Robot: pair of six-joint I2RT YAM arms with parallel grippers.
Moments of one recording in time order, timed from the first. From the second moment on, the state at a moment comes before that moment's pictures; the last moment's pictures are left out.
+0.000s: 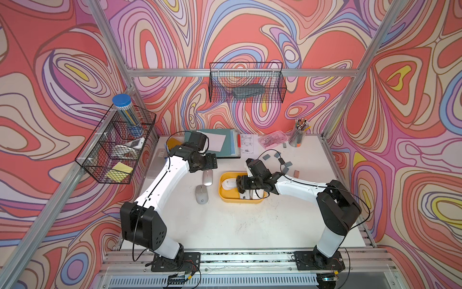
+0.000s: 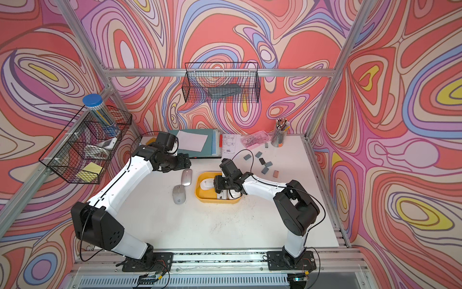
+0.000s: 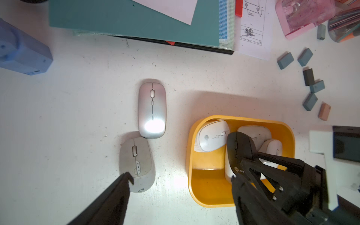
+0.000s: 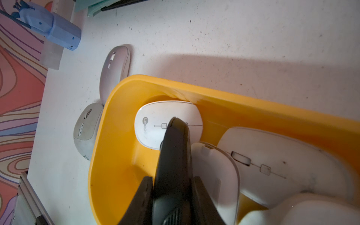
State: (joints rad) left arm -0.30 1.56 1.48 -0.97 0.07 -0.43; right arm 0.69 1.78 1.13 -0.18 -0.14 0.60
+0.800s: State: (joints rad) left arm -0.50 1.66 1.42 -0.93 0.21 -0.60; right arm 0.68 1.62 1.04 -0.22 0.10 0.53
